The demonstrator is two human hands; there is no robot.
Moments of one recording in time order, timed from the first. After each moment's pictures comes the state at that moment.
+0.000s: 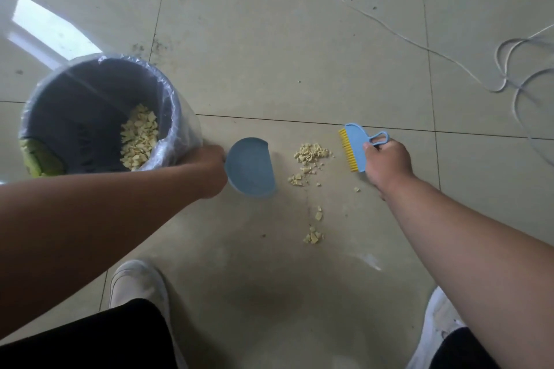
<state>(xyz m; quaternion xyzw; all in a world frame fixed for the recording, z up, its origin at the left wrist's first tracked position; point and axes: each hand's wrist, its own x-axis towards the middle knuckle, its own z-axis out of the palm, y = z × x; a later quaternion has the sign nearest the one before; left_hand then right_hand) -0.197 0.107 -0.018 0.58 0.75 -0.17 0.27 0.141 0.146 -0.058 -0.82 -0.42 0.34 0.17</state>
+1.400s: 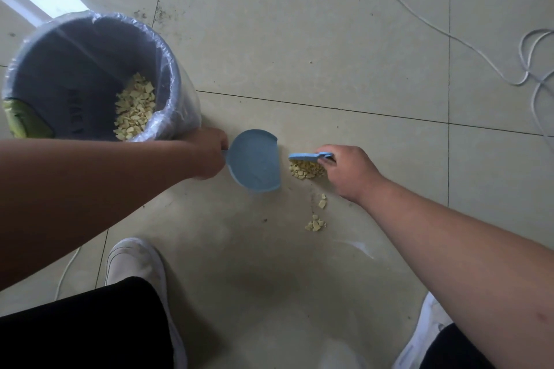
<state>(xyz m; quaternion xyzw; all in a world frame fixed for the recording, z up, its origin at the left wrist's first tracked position) -0.219 0.104 -0.034 0.60 0.71 -0.15 0.32 0.084 0.115 -0.069 -0.62 -0.69 0.37 0.02</state>
